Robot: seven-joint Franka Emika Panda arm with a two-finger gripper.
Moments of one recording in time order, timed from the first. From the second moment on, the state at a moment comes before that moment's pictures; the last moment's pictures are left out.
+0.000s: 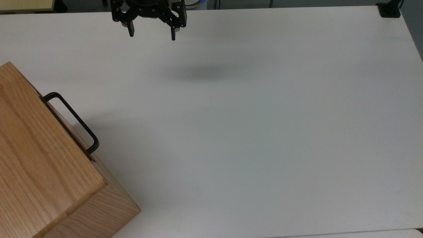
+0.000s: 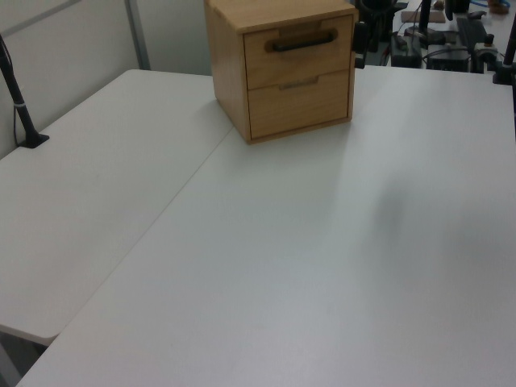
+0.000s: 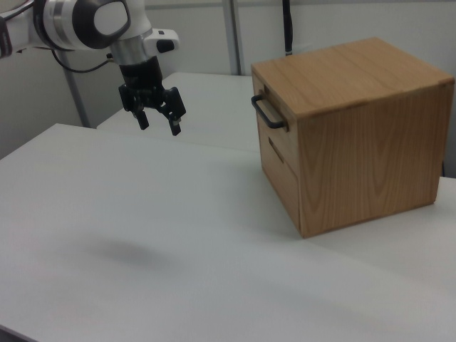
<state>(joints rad) 0.03 0.10 -0.04 -1.54 -0.05 1.70 0.03</state>
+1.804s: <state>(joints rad) 0.03 0.16 -0.03 -1.51 -0.15 1.96 -0.55</state>
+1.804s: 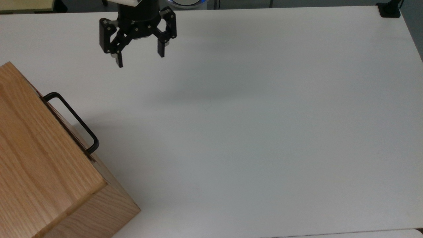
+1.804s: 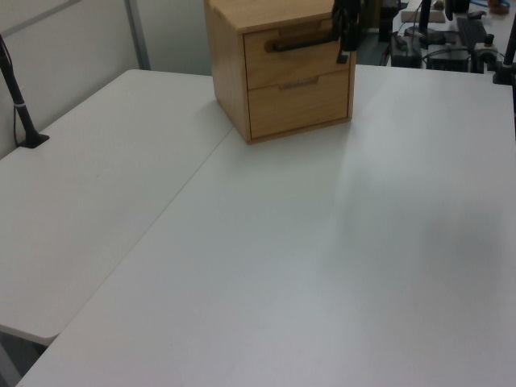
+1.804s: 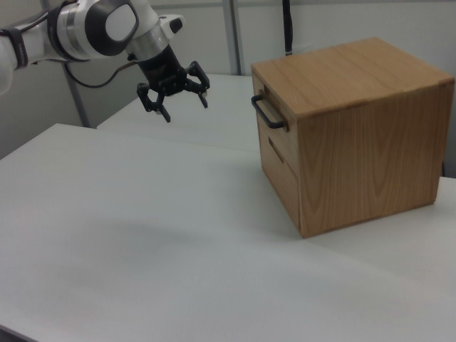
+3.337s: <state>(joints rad) 0.01 0.30 -0.04 -1.51 -0.75 2.32 -0.44</state>
